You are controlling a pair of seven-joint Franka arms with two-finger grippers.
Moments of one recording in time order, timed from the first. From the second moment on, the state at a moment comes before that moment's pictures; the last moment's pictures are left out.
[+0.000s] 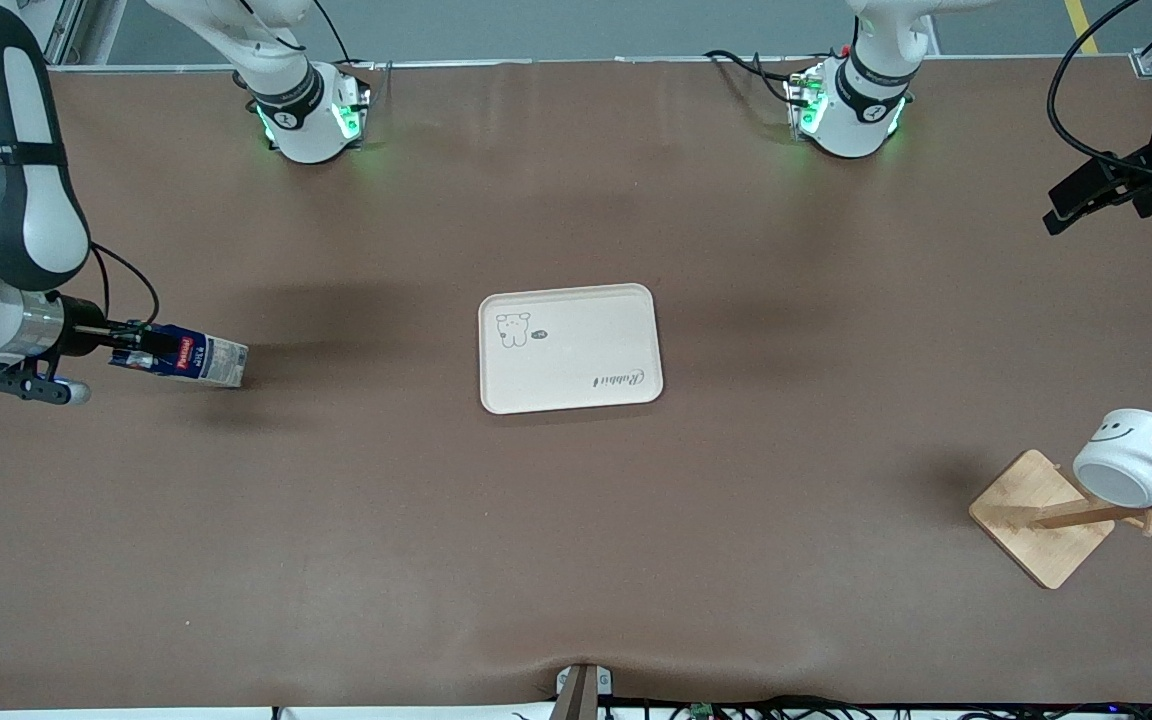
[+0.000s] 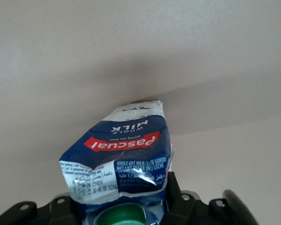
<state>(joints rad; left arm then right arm) 0.08 -0.10 -0.12 -1.60 0.00 1.50 -0.22 -0.17 0.21 -0.06 -1.98 0.11 1.92 -0.06</state>
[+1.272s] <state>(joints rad) 0.08 -0.11 -0.12 -1.59 0.00 1.50 -0.22 -0.18 0.19 -0.06 -2.03 0.11 1.96 -0.06</state>
